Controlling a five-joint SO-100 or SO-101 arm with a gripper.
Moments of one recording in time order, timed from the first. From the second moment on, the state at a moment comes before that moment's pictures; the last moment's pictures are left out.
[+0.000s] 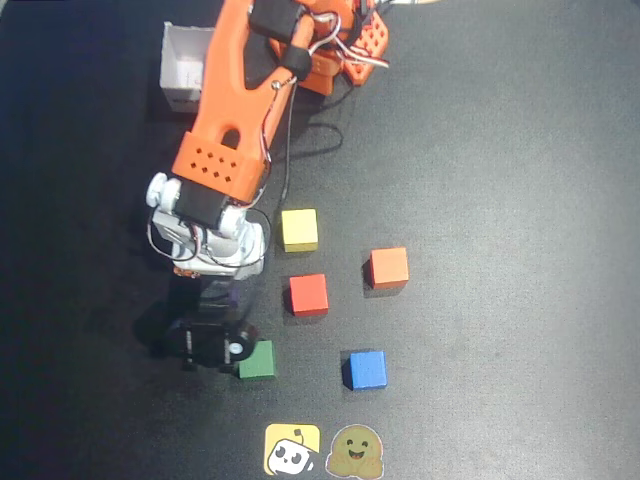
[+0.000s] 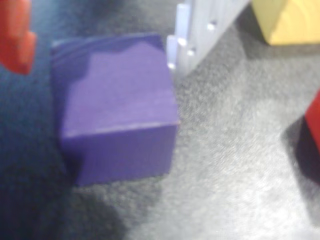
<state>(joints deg) 17.6 75.8 97.2 66.4 68.8</state>
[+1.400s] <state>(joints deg) 16.9 71.8 97.7 62.4 63.3</state>
